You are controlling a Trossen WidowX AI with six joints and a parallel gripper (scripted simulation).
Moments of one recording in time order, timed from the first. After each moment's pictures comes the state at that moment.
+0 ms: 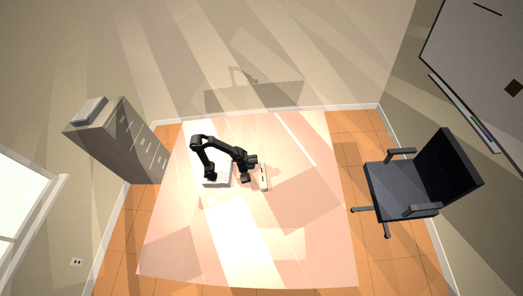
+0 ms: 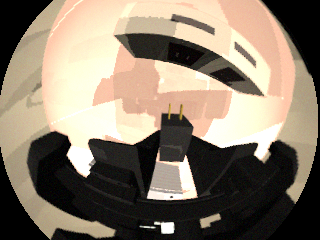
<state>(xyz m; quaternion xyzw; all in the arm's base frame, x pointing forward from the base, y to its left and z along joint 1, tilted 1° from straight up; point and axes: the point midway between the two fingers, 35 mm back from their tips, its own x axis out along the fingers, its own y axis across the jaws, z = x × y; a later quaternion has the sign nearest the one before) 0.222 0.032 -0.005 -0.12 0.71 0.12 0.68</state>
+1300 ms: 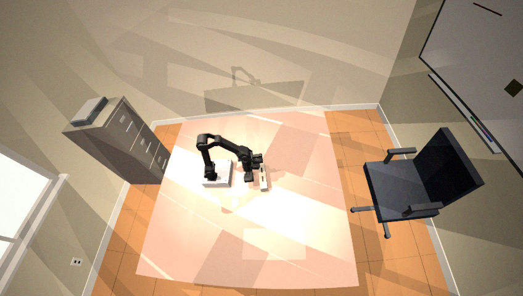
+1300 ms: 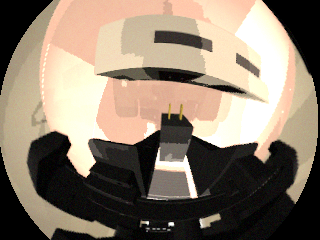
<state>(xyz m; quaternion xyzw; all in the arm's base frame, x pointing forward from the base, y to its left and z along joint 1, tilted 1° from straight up) 0.249 0.043 -0.013 -0.06 0.73 0.06 0.68</state>
